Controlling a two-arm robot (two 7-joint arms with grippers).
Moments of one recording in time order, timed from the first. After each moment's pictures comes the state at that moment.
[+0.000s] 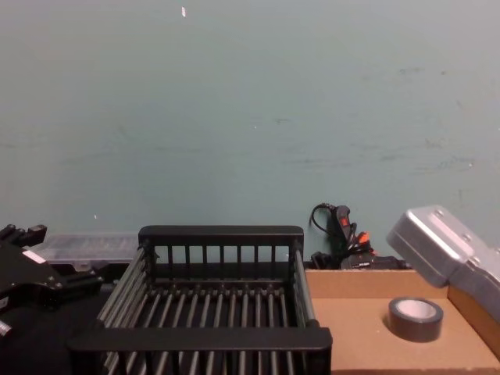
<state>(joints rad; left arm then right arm) -0.20 0.60 0.45 -1.41 -0.25 -0.12 0.03 0.02 0.32 -0.39 -1.80 0.13 0.80 0.40</state>
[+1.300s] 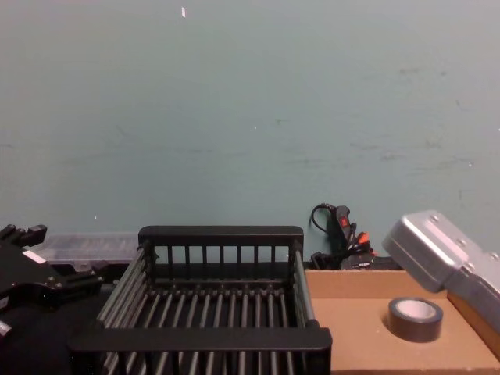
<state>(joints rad) -0.20 0.60 0.45 -1.41 -0.25 -0.12 0.03 0.02 0.32 -0.39 -1.78 0.11 0.78 0.40</state>
